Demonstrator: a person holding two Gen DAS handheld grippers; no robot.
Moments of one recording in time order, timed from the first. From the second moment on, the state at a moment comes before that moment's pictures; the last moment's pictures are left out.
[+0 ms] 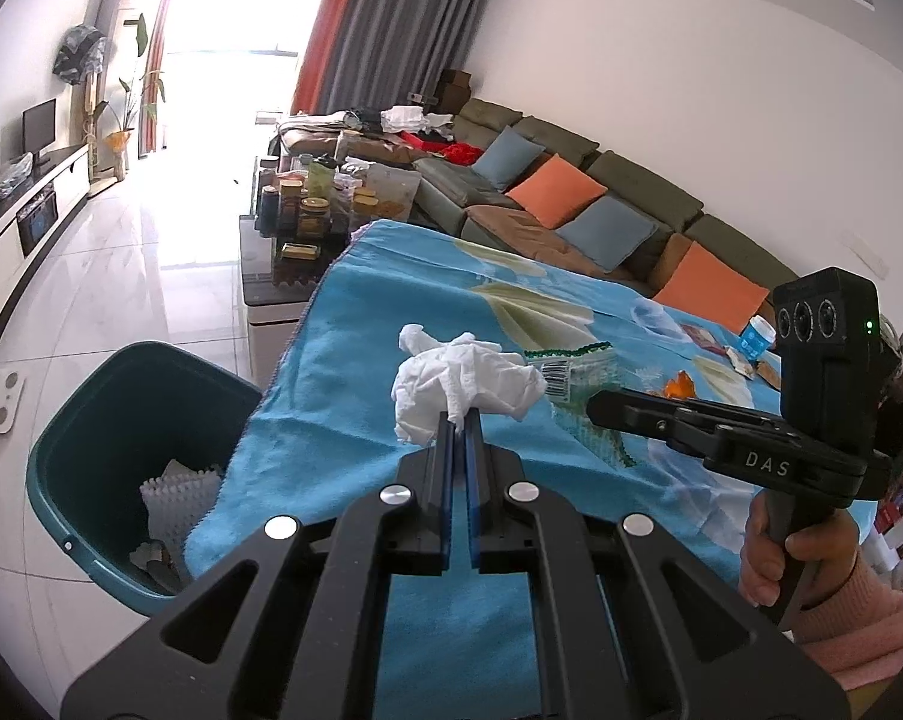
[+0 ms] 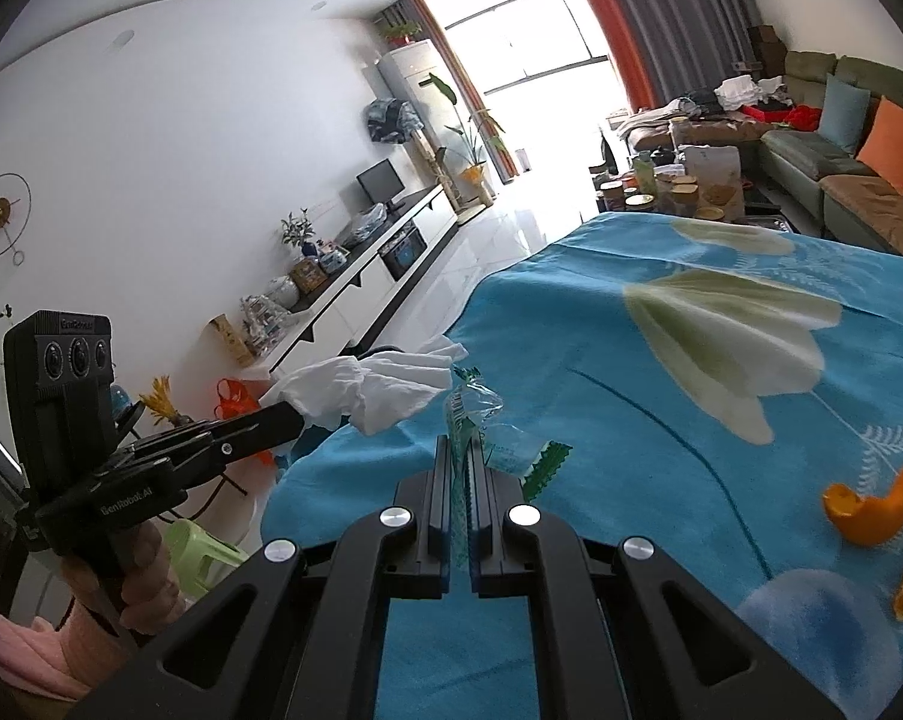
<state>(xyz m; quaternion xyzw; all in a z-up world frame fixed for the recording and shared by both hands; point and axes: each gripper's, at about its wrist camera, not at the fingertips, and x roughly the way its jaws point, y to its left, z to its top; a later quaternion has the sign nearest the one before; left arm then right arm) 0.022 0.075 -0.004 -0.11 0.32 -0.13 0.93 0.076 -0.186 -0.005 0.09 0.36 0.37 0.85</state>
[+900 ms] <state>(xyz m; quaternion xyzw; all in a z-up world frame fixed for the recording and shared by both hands) 0.003 0.113 -0.009 -0.12 0.31 -0.07 0.94 0.088 -0.128 -0.008 0.07 0.37 0.43 0.82</state>
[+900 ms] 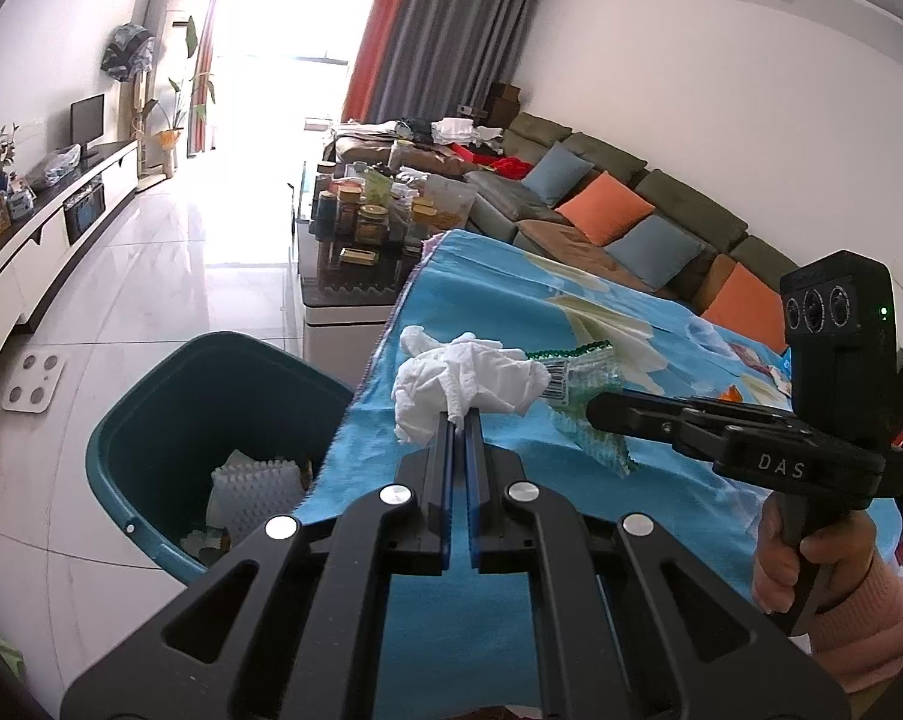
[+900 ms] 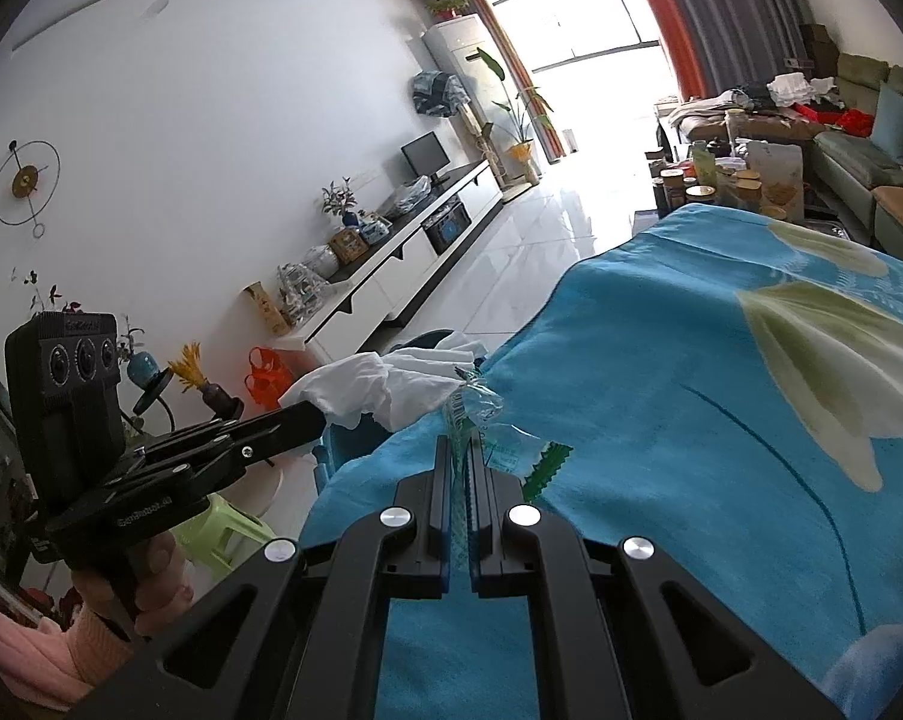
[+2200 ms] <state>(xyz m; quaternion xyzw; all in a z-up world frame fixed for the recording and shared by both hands) 0.021 0.221 -0.069 -0.17 0.35 0.09 0.92 0.140 0.013 -0.033 0.05 0.44 0.46 0.76</state>
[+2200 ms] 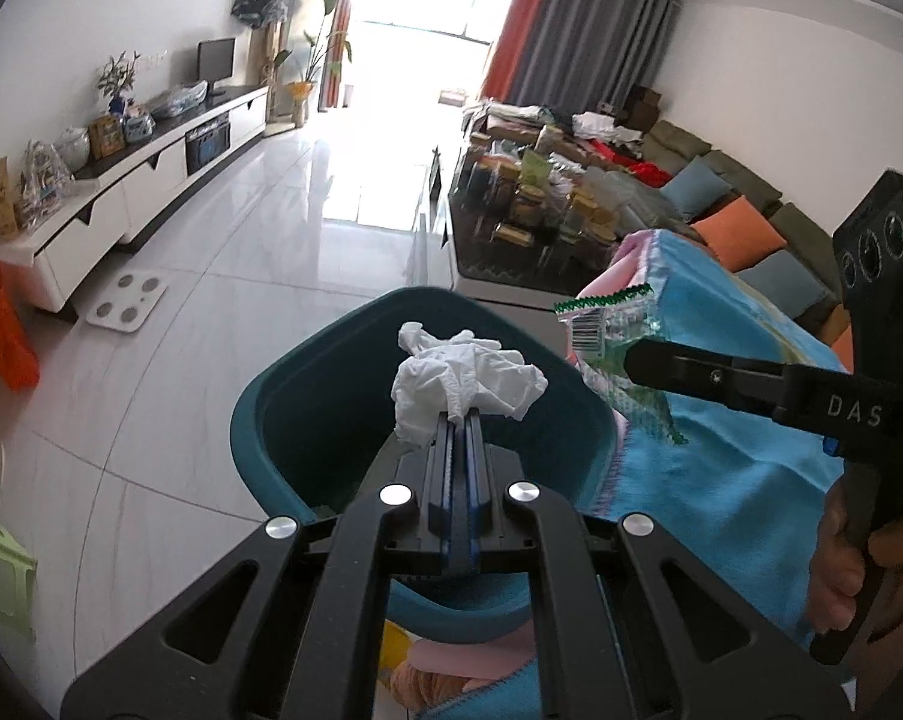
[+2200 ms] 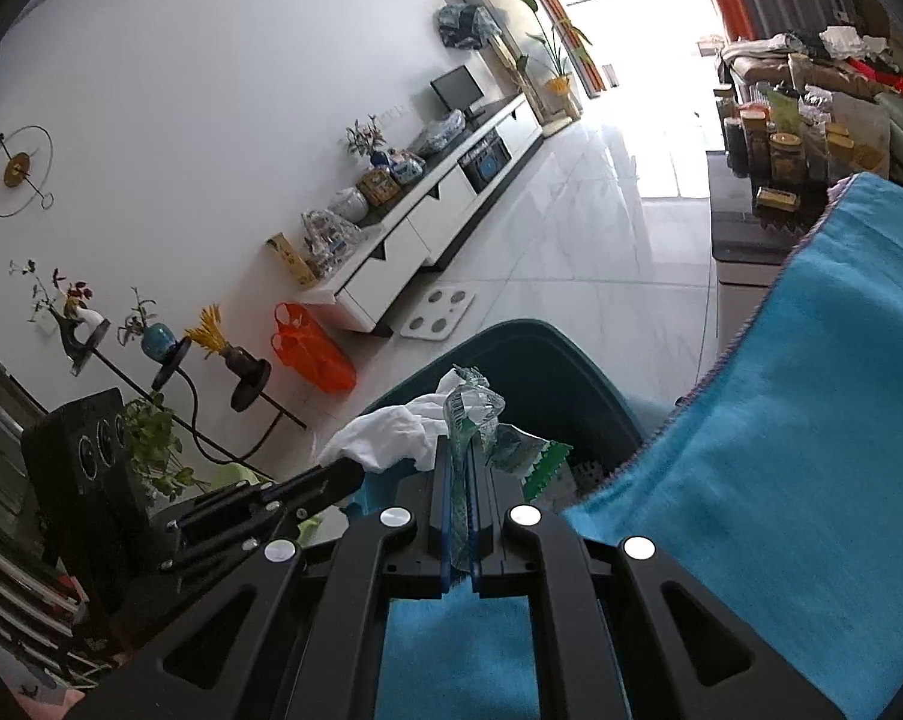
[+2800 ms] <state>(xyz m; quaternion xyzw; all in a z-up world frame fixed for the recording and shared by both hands) 0.047 0.228 -0.101 -0.18 0.38 0.11 0.90 0.144 0.030 -0.041 0.03 0.46 0.43 0.77</state>
